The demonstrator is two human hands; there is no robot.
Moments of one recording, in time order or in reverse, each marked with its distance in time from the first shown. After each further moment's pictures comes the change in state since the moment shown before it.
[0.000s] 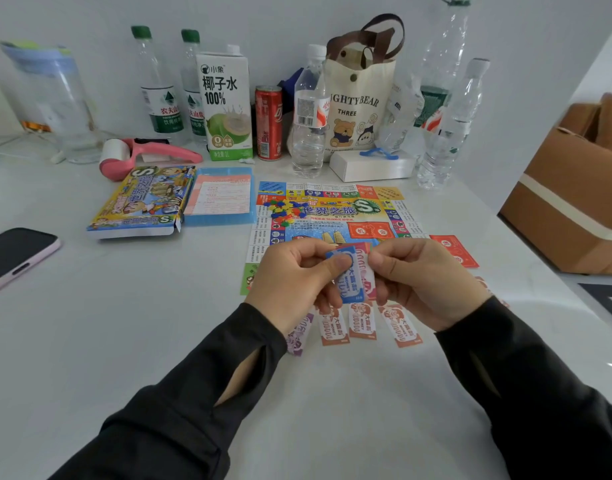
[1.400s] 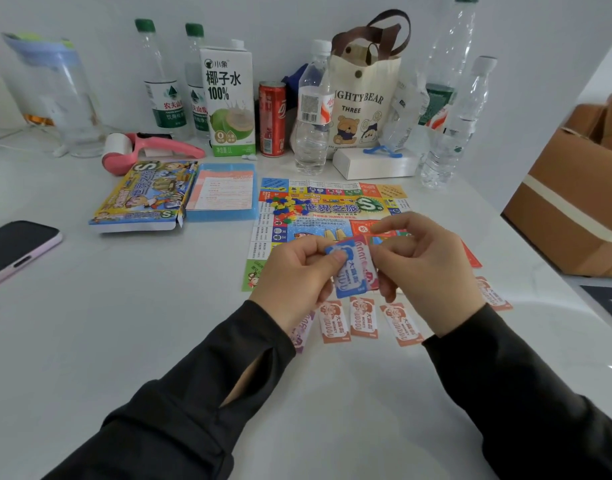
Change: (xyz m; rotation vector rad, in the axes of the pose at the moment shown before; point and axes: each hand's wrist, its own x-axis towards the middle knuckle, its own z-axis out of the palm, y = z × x) left_hand -0.001 0.001 0.004 -0.014 0.049 -0.090; right_hand -0.009 -0.005 0.020 -0.402 0.368 -0.254
